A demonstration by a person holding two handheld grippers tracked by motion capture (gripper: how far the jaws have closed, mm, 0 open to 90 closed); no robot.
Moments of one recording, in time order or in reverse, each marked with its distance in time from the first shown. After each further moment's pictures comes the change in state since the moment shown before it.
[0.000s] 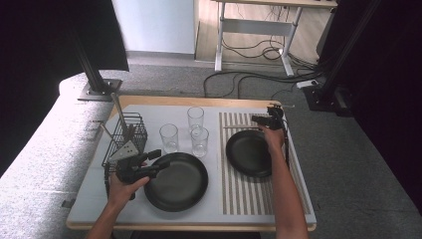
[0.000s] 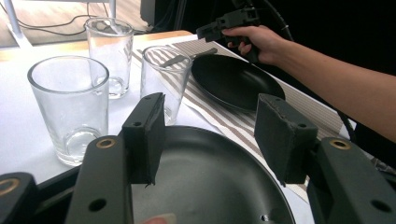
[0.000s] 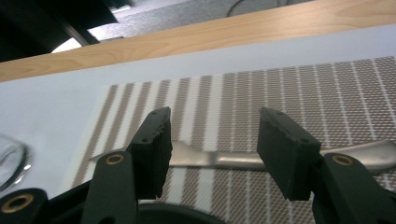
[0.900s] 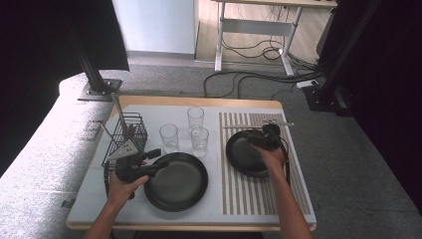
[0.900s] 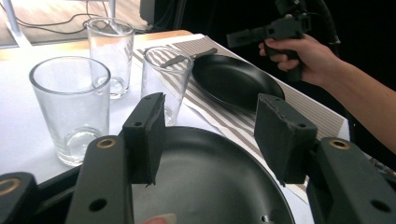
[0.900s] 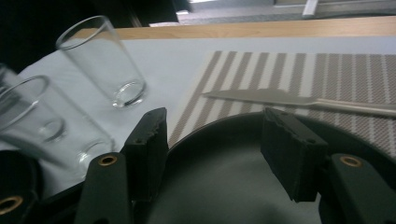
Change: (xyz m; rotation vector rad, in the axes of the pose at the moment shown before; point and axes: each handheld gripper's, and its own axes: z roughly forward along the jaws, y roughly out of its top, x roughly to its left) left arm 0.003 0.001 -0.002 0.001 0.001 -0.009; right arm 0.058 -0.060 -0.082 -0.074 0.179 -0.177
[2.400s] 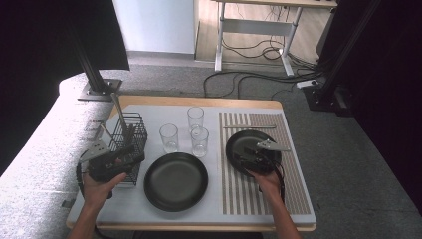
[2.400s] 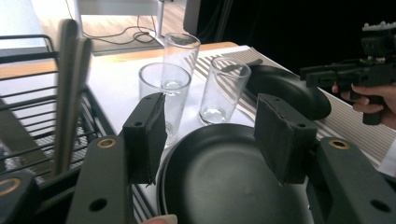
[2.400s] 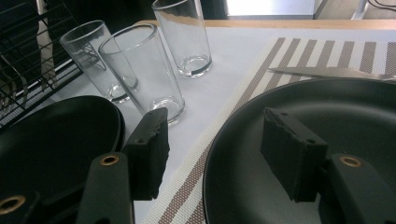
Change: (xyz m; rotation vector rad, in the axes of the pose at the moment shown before) left arm 0.029 -0.001 -0.056 -0.050 0.178 -0.016; right arm 0.046 -0.053 -0.033 -0.049 0.113 -0.101
